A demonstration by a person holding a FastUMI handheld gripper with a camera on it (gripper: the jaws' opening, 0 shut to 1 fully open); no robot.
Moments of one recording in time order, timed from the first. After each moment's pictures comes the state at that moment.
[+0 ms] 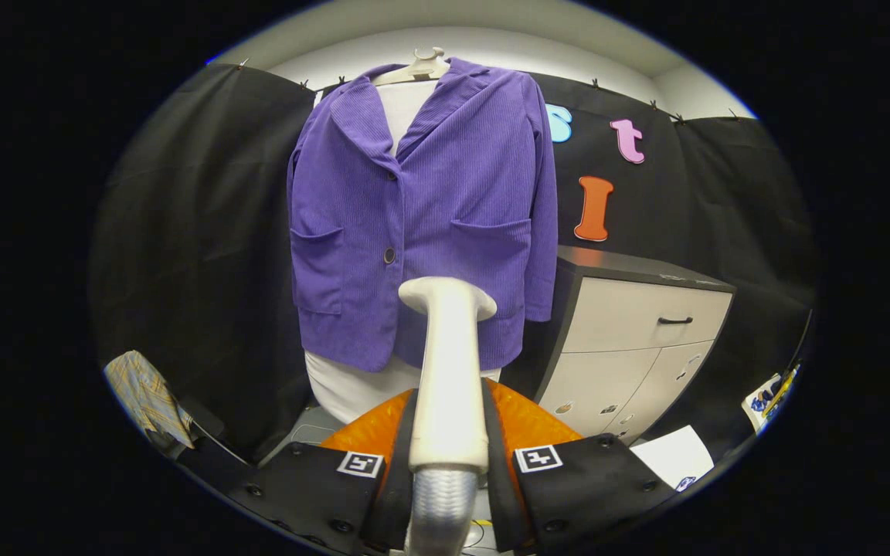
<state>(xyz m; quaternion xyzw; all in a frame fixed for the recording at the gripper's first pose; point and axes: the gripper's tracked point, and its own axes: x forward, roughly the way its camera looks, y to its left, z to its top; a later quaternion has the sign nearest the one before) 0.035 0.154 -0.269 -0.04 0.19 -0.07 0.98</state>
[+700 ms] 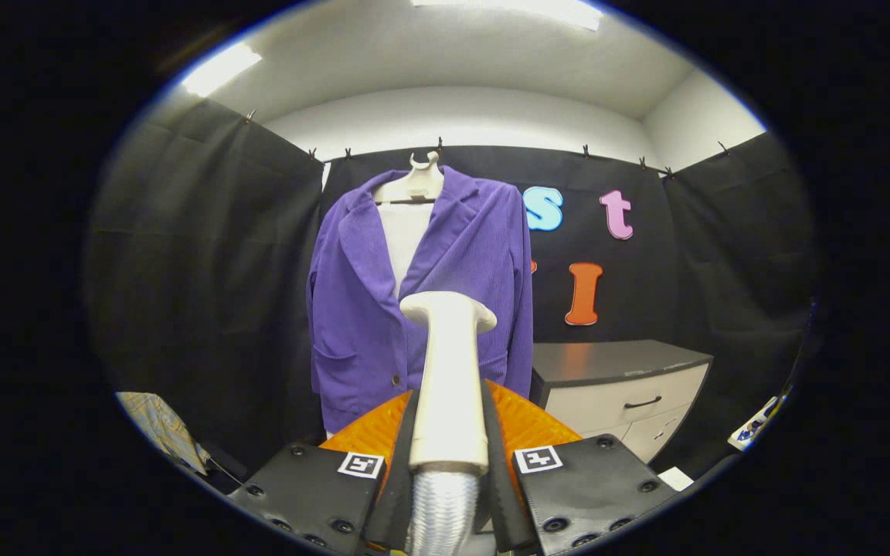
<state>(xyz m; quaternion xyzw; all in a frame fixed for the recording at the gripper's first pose) 0.015 0.172 -0.086 -0.05 0.04 -0.05 1.00</state>
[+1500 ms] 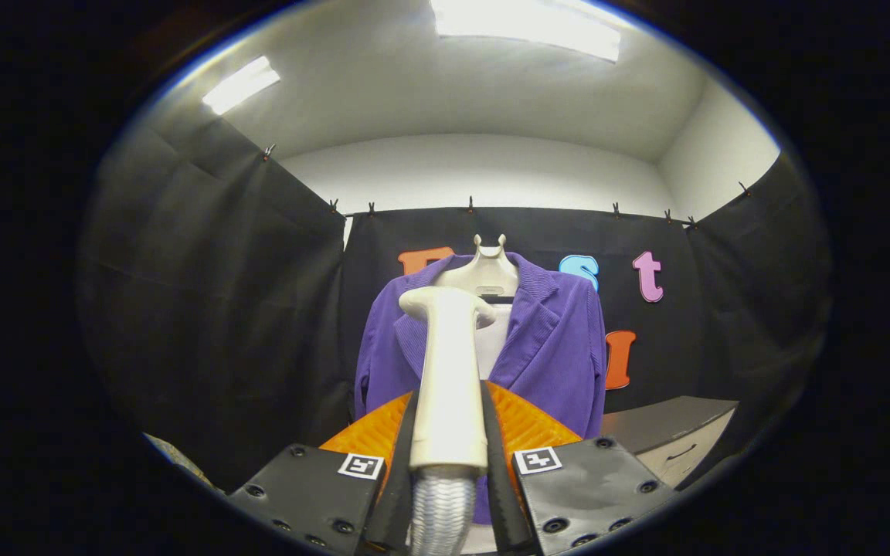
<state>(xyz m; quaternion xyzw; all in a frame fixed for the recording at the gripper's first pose) 0.114 0.315 0.004 -0.05 -0.06 -0.03 1.00</state>
